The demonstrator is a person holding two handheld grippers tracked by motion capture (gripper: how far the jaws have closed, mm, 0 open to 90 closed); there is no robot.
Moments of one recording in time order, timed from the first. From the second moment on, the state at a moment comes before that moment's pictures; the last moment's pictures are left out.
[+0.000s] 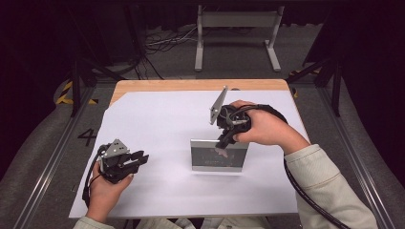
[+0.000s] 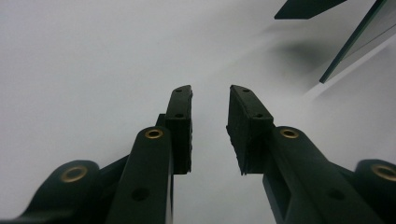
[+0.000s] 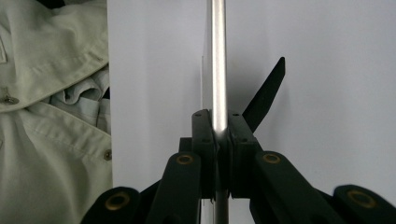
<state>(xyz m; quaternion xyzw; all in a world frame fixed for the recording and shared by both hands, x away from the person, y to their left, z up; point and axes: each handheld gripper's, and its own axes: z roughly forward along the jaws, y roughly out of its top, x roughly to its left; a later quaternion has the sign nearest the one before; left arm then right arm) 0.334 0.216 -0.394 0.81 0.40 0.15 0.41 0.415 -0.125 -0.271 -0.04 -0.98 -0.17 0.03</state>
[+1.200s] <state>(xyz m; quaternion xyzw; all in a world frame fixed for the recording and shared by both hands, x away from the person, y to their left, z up) 0.337 0.211 -0.395 0.82 0.39 0.14 0.41 0.426 -0.127 -0.287 -0.01 -0.98 -0.20 -0.03</state>
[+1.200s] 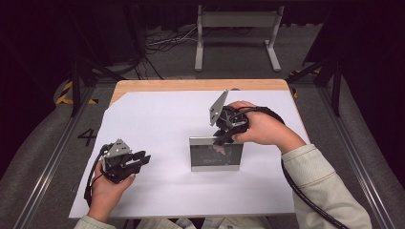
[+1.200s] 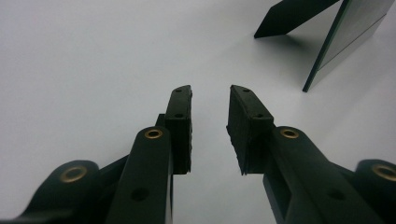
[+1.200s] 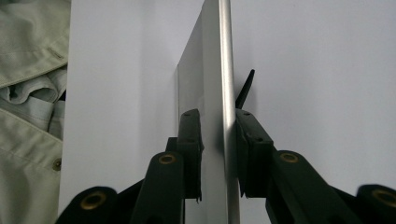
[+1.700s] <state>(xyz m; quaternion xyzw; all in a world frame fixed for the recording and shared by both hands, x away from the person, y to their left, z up) 0.338 0.211 -0.395 0.82 0.38 0.15 0.40 0.427 -0.138 -0.281 -0.05 -0.96 -0.26 -0.04</state>
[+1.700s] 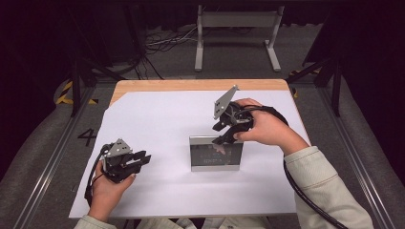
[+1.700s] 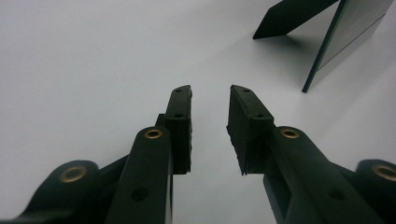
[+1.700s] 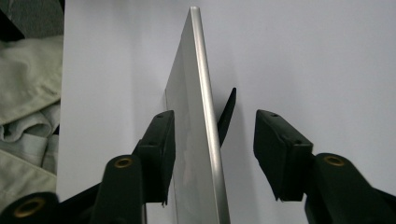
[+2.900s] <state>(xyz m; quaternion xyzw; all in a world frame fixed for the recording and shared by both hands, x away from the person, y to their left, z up) 0.340 0.214 -0.395 0.82 0.36 0.14 0.42 0.387 -0.248 -0.250 -0.21 -0.89 -0.38 -0.13</state>
